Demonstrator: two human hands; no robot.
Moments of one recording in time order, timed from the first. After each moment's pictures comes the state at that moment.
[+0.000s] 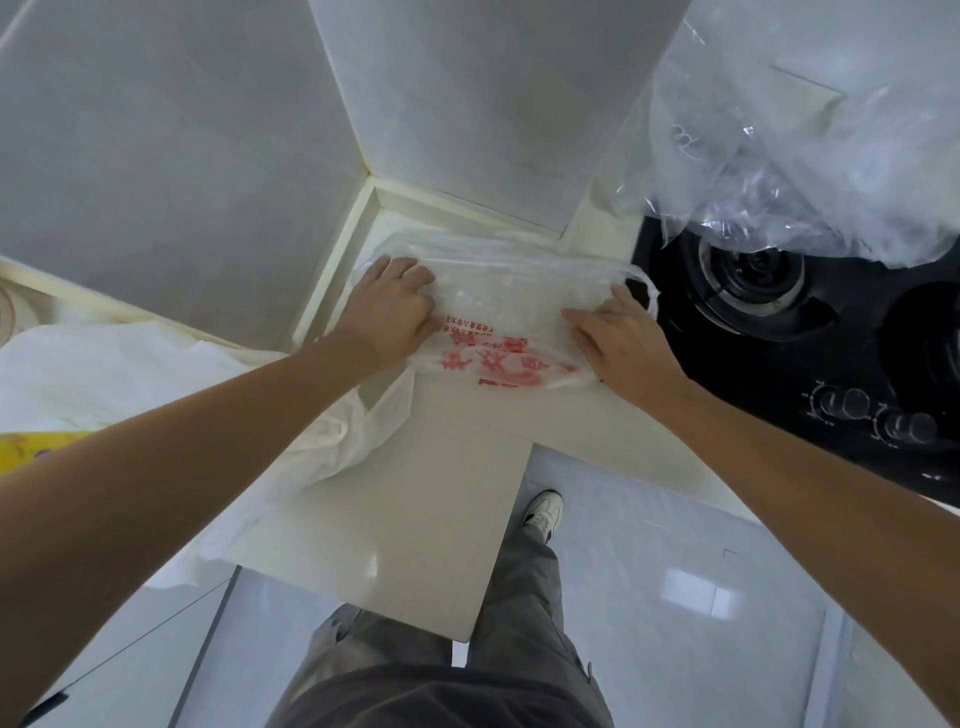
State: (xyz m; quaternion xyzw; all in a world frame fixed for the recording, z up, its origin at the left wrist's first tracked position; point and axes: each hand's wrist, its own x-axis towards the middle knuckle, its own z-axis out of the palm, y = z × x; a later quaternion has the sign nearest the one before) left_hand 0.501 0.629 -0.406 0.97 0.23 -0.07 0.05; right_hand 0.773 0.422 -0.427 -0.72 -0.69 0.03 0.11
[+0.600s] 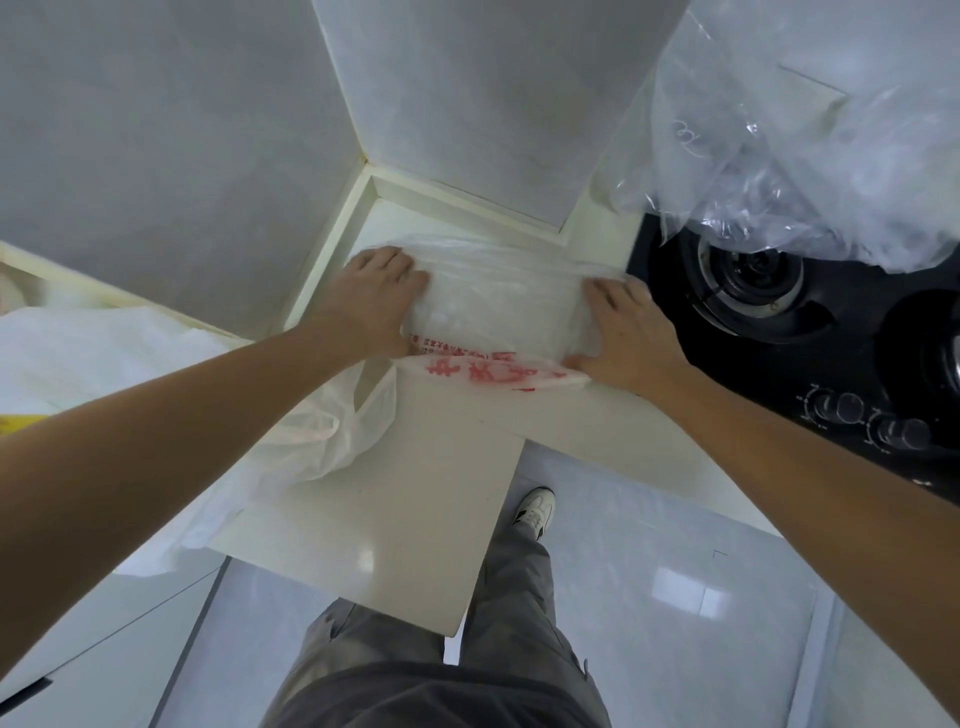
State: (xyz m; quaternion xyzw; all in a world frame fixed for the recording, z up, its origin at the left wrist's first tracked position) left_hand 0.498 0.630 -0.392 0.95 0.25 -0.16 0.02; right_hand 0.777 0.430 -0.407 -0.80 -0.57 0.17 -0.05
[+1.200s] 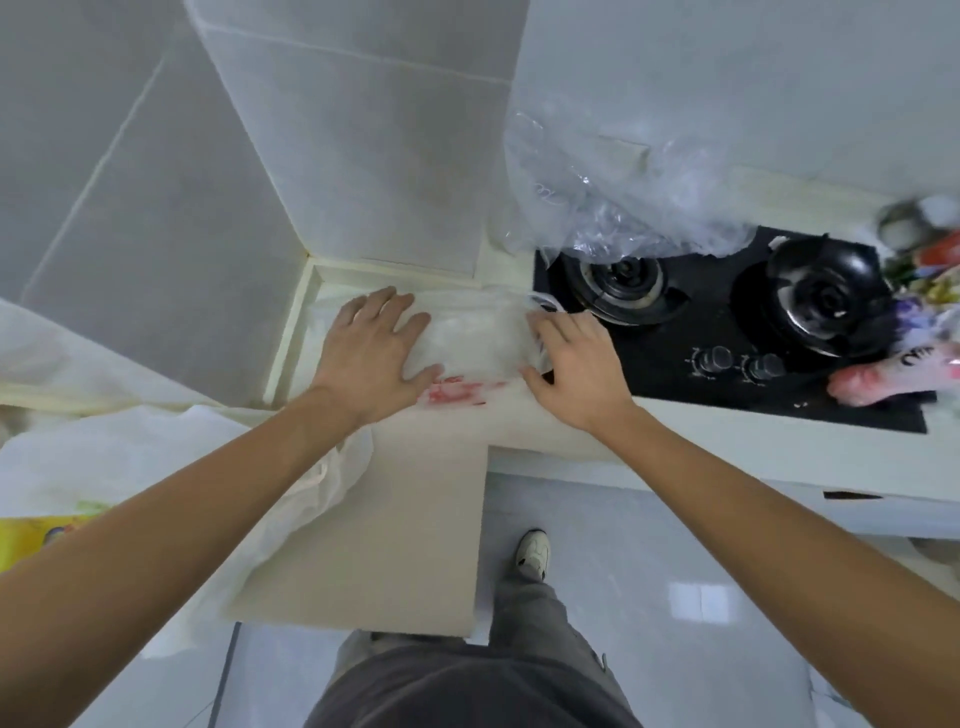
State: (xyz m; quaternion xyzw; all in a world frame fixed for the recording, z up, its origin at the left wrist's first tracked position) left_hand 0.507 0.561 -0.287 0.98 0.21 -0.02 0.02; right_hand 0.708 0.362 -0.310 -0.85 -0.53 0.03 0.08
